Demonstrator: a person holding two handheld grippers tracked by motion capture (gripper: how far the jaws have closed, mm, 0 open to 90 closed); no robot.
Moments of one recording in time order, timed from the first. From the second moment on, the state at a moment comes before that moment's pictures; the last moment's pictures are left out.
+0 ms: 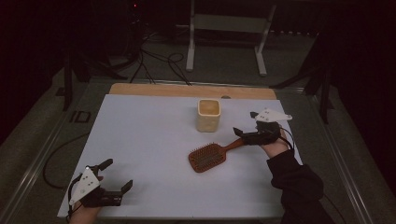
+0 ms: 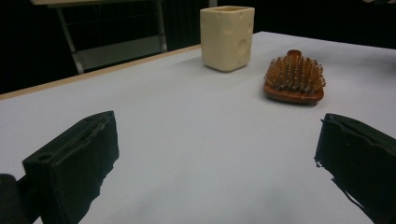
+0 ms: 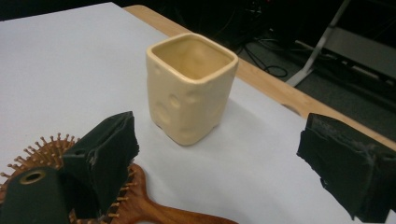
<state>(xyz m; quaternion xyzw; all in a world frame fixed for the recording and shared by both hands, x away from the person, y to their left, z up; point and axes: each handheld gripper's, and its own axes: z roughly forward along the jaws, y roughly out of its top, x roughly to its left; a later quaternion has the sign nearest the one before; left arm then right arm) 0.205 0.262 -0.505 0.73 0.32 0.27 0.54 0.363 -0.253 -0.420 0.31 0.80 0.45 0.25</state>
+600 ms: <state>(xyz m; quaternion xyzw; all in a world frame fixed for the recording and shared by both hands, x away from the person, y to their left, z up) 0.203 0.263 -0.505 0.73 0.32 0.27 0.54 0.390 -0.256 -0.457 0.34 0.81 0.41 0.23</state>
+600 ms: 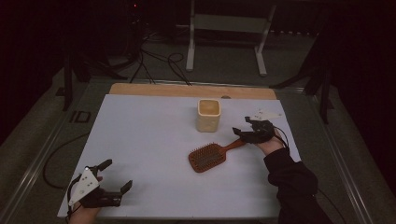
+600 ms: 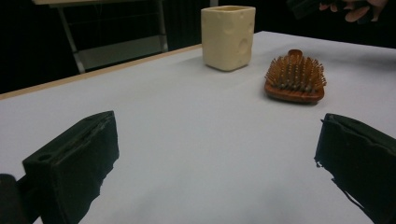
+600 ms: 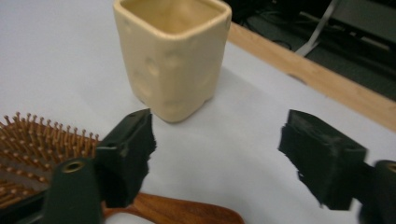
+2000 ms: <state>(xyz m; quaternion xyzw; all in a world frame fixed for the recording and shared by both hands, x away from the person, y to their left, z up) 0.202 0.264 -0.506 0.73 0.32 0.27 0.54 0.418 -0.249 -0.502 0.35 0.88 0.27 0.17</state>
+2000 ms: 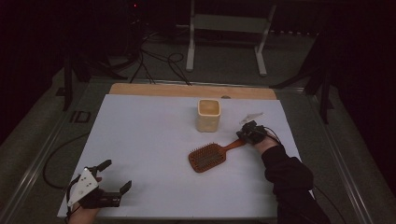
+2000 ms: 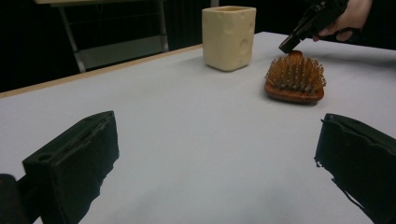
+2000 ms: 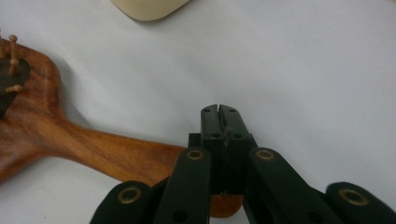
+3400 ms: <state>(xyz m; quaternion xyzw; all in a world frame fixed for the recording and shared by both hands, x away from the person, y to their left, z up) 0.202 0.265 -0.505 0.72 0.33 0.27 0.54 0.323 -0.262 -0.511 0.34 0.89 0.27 0.15</state>
